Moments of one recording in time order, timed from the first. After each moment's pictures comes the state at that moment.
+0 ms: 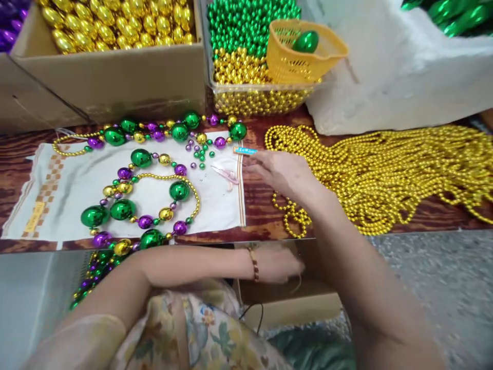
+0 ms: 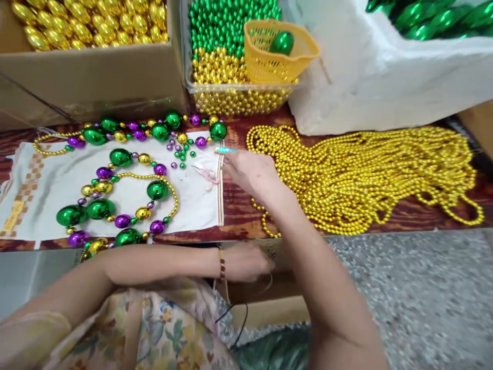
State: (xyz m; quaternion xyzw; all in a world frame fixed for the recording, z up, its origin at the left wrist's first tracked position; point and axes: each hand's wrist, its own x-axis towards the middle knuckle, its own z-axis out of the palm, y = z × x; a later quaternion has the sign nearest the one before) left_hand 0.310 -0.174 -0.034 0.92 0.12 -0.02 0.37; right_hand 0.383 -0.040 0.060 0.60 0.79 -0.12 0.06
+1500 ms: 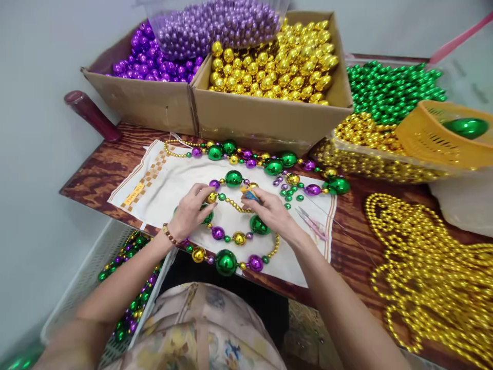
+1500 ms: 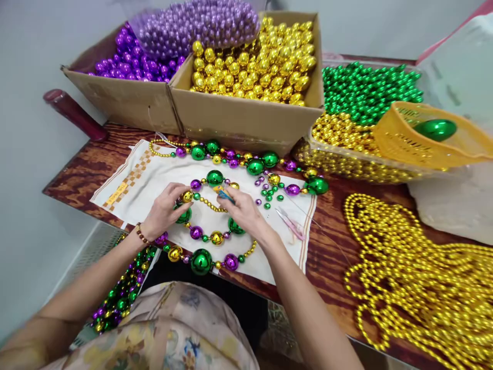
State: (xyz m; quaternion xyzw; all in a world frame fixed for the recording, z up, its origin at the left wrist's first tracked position) left_hand -0.055 -0.116 0.008 0.72 0.62 0.29 0.08; right_hand 0.172 -0.019 -0.001 0.35 0.77 -0.47 -0.24
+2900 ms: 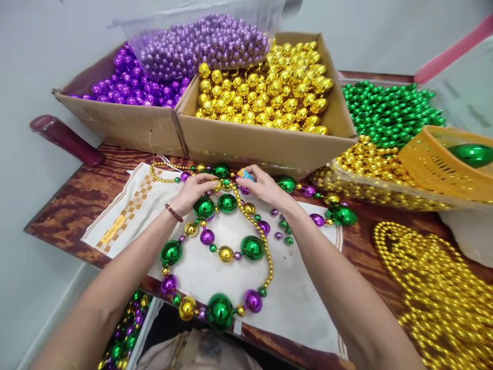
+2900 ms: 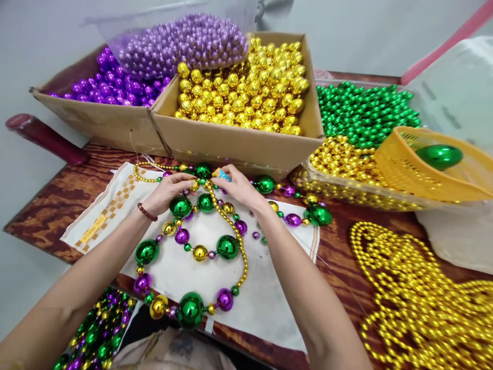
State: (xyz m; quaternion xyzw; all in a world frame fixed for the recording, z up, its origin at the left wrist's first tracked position) left_hand -0.066 0.035 0.015 0.35 0.56 0.49 0.57; right_hand 0.140 0.124 0.002 0.38 0.74 -0.49 -0.24
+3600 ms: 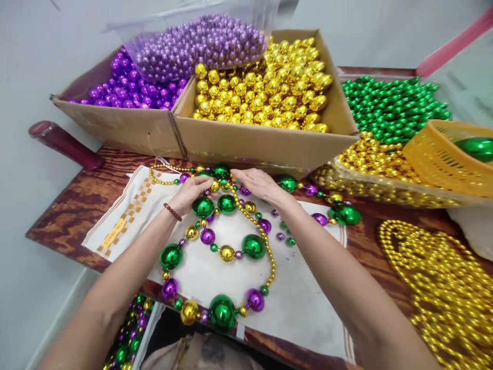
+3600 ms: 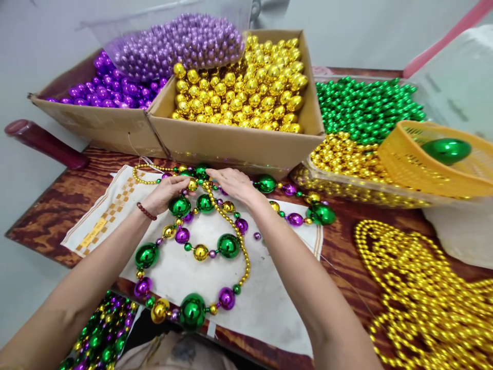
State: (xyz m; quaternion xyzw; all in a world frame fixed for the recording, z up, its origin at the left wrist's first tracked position) left_hand -0.075 0.041 0.006 0.32 0.56 0.47 0.60; right_hand 0.125 0.141 0.007 0.43 0.82 -0.37 -0.12
